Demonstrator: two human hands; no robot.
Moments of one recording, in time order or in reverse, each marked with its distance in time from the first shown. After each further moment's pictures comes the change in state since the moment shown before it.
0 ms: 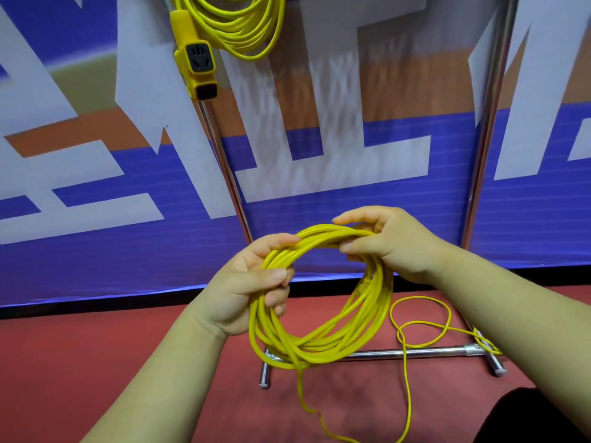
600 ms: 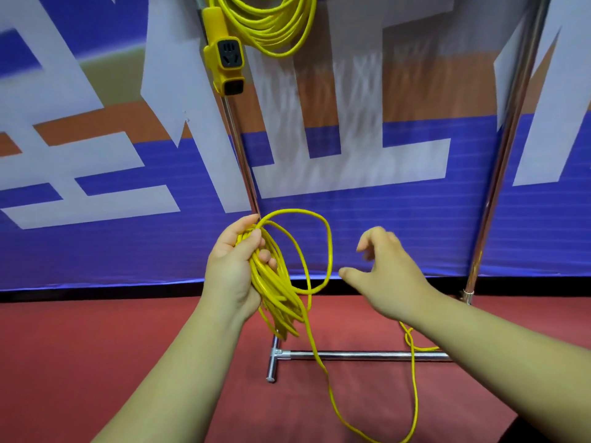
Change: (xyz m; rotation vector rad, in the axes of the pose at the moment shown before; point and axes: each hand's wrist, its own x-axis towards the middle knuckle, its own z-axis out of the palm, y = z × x) left_hand 0.001 0.005 -0.004 -0.082 0.831 0.329; right_hand -0.020 0.035 0.052 -0.692 0.299 0.025
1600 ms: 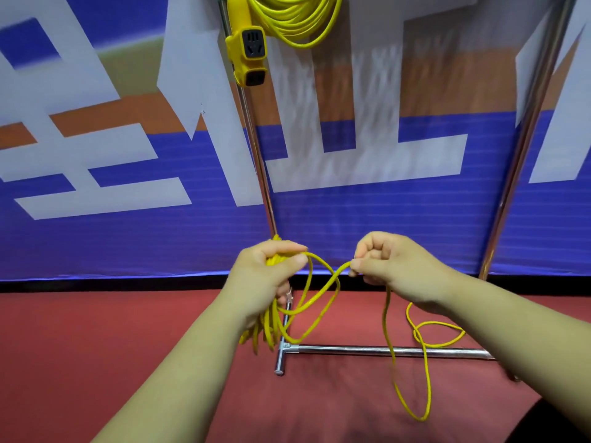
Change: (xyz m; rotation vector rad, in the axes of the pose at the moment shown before) left_hand -0.006 -0.008 -0.037 0.568 -0.254 -0.062; right_hand 0.007 -0.006 -0.002 0.587 -0.343 0.049
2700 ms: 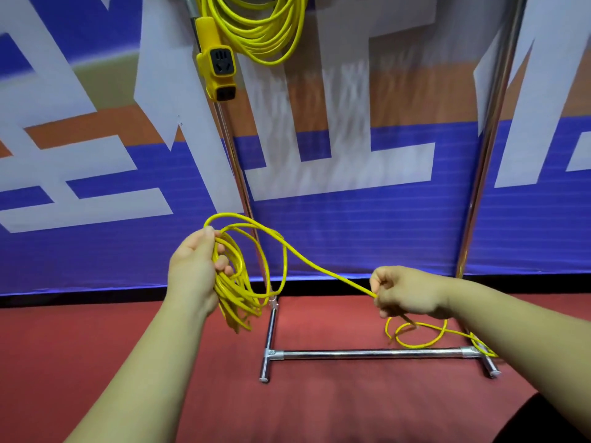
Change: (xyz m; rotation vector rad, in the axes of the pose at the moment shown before) left_hand 0.034 0.001 -0.026 -0.402 0.406 0.085; right_hand -0.012 0.041 -0.065 -0.353 -0.150 0.388
